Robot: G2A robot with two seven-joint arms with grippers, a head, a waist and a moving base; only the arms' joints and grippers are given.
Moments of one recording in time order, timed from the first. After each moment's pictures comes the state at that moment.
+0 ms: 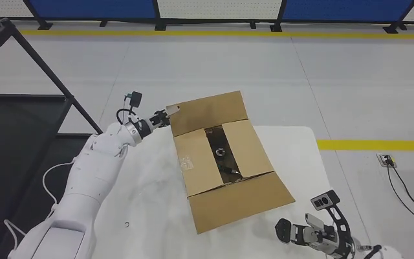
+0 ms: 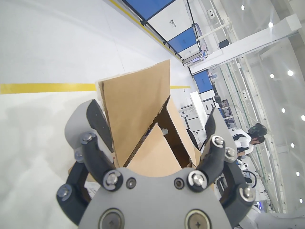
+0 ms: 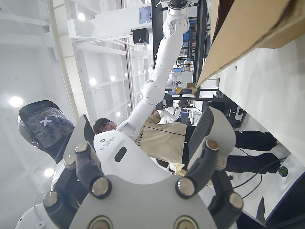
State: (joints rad) left arm 0.17 -1.31 -1.04 -0.36 -0.04 -0.70 -0.70; right arm -1.49 -1.11 1.67 -1.72 0.75 -0.12 1.26
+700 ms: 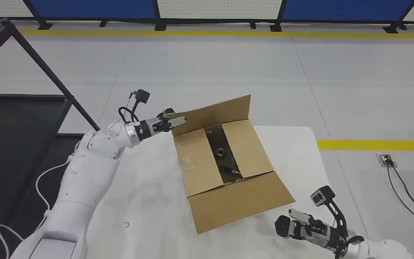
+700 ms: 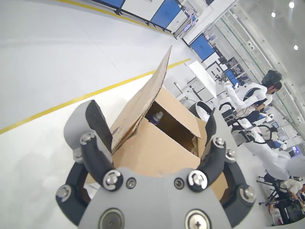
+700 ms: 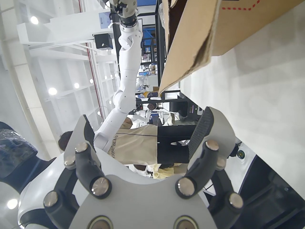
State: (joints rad) left arm 0.27 -1.24 -1.07 -0.63 0.12 -0.87 -0.74; right arm -1.48 -1.09 1.68 -1.78 0.48 -0.05 1.14
